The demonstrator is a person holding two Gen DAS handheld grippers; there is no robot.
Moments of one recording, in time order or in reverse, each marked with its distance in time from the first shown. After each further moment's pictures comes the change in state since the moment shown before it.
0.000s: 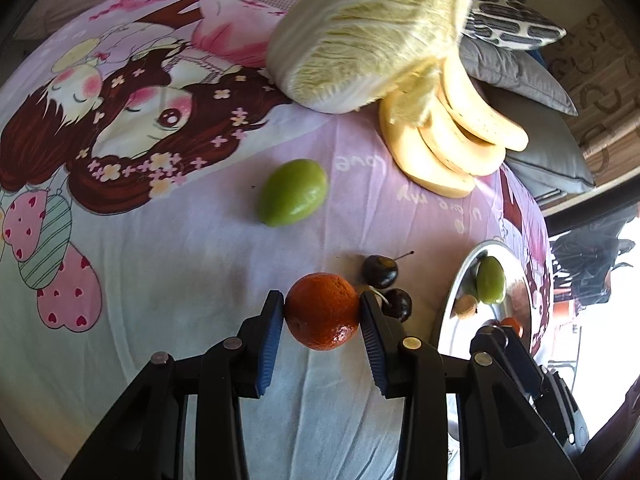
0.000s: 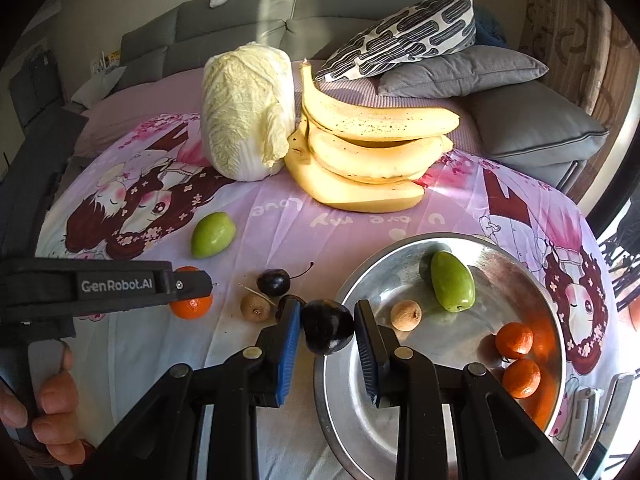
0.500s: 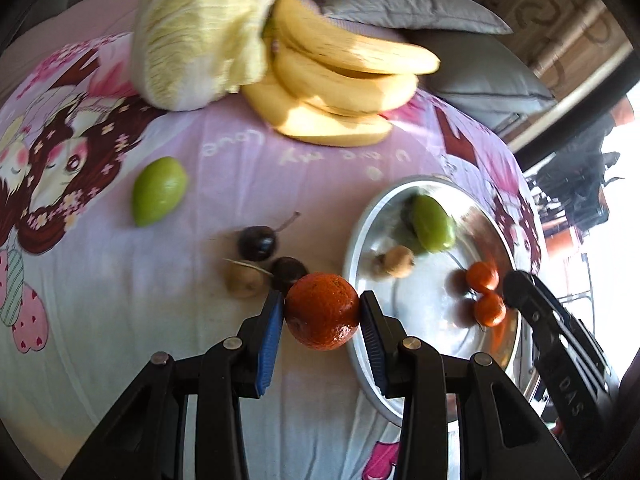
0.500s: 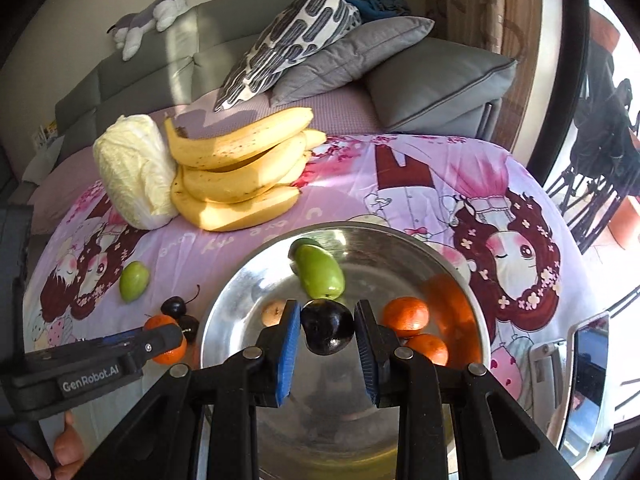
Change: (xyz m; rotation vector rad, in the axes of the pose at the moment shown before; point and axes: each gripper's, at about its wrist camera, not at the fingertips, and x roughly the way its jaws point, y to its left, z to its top) left arm 0.013 -0.087 -0.031 0.274 0.016 -0.021; right arm -0.026 -0.105 -0.012 0.272 -0.026 -0.102
